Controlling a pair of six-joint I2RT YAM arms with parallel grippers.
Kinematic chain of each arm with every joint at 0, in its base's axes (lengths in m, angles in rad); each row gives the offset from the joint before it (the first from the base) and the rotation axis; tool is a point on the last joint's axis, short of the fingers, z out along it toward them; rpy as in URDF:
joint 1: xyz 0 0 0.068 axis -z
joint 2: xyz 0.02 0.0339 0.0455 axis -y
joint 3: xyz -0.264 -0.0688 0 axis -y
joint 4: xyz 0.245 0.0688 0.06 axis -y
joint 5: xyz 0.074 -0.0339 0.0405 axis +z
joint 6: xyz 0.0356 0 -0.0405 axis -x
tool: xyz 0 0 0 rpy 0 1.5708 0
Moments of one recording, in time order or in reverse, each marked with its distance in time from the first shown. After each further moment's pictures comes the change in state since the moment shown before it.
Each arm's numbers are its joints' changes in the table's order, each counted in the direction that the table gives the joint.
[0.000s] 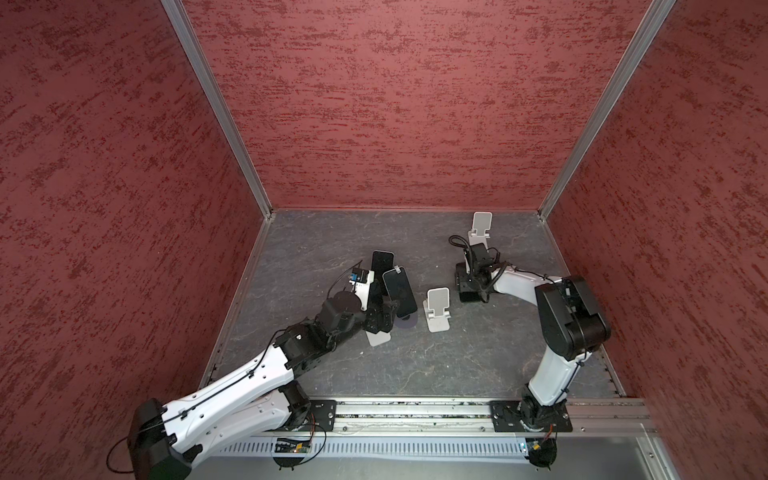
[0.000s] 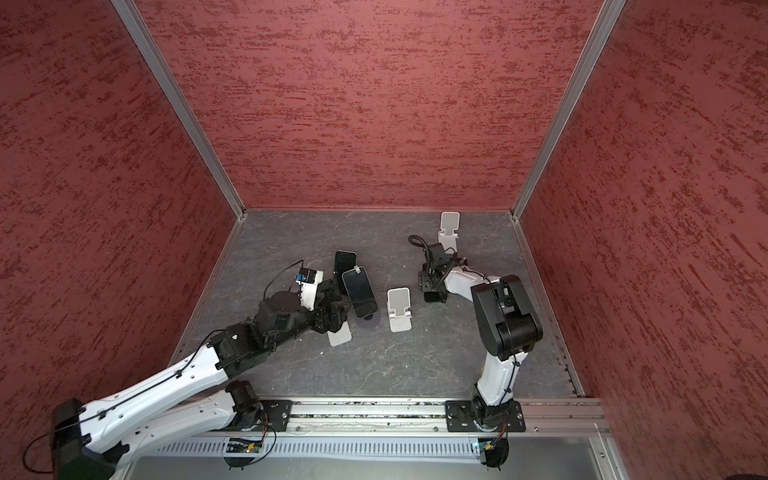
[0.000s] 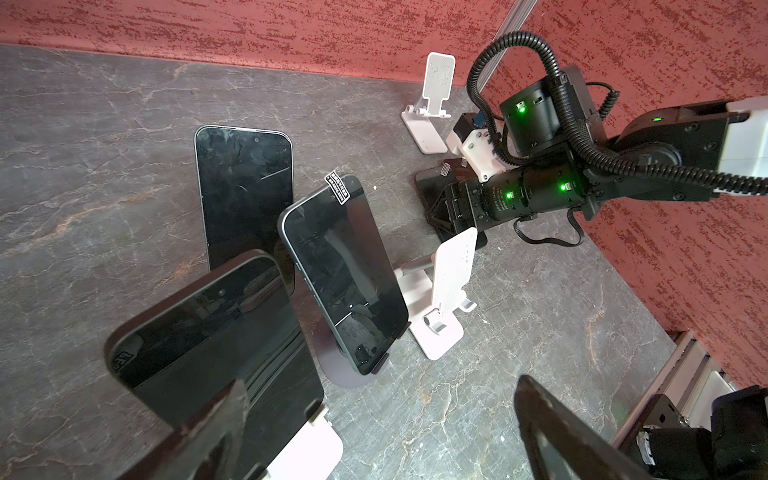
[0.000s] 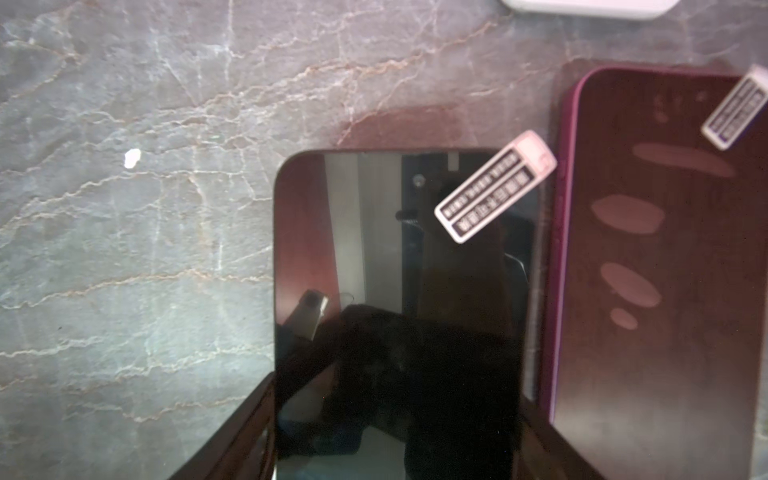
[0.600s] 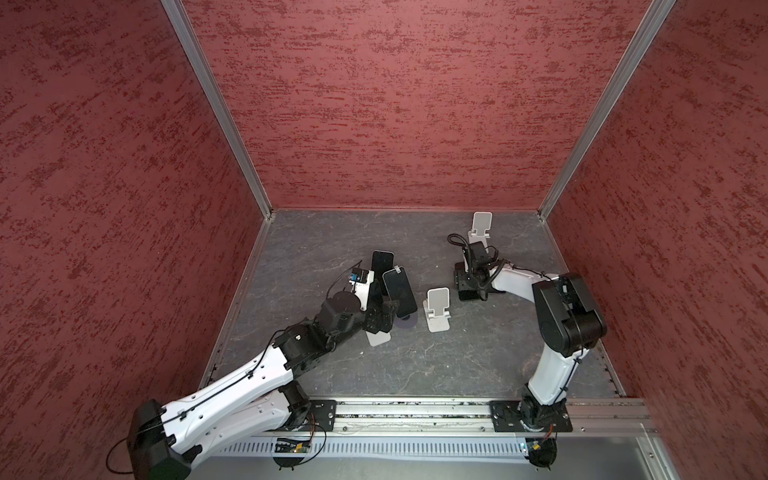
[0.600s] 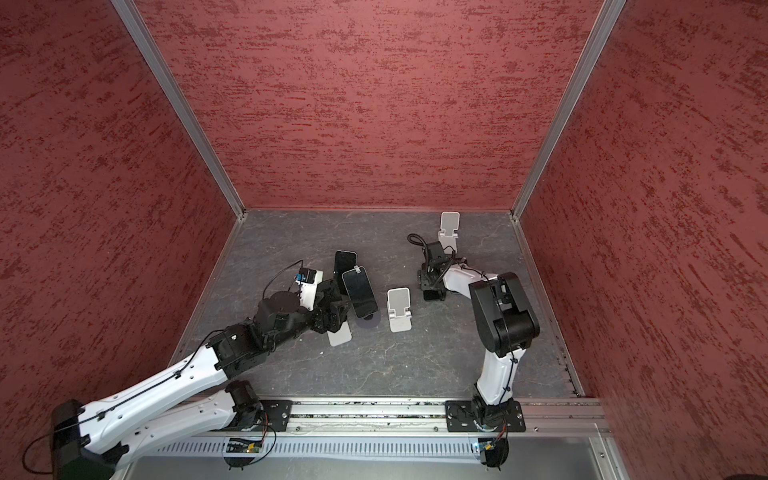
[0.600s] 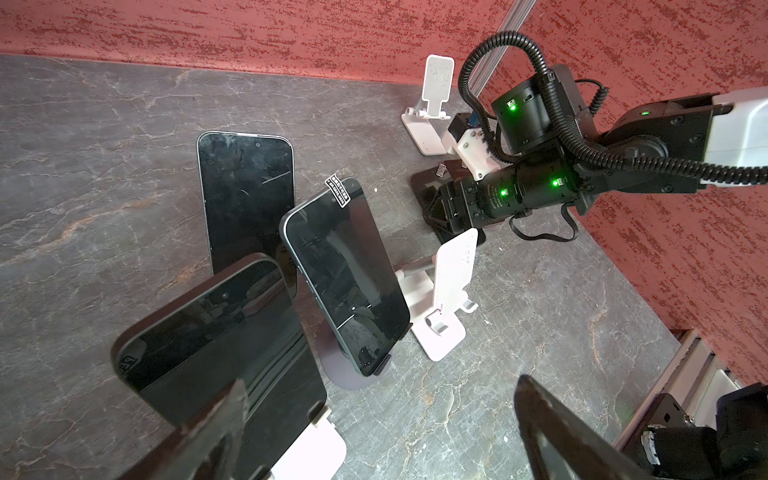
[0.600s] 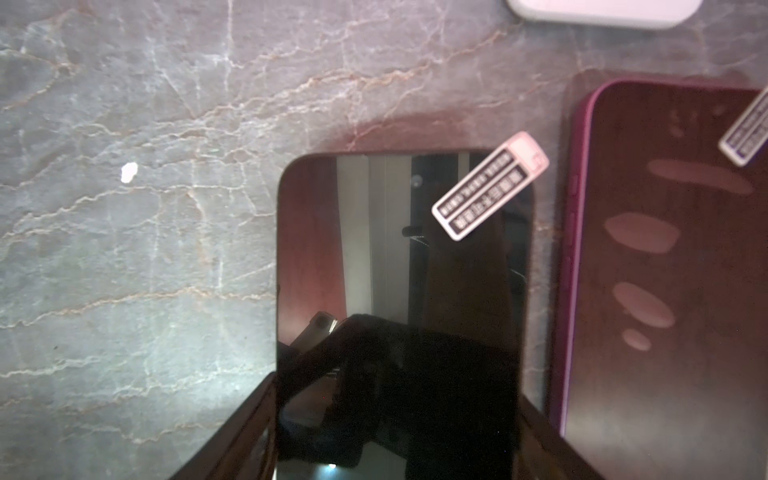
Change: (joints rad) left arm 0.000 0.005 0.000 0.000 0.003 -0.015; right arm 0.000 -0.027 0.031 -0.012 0.000 0.000
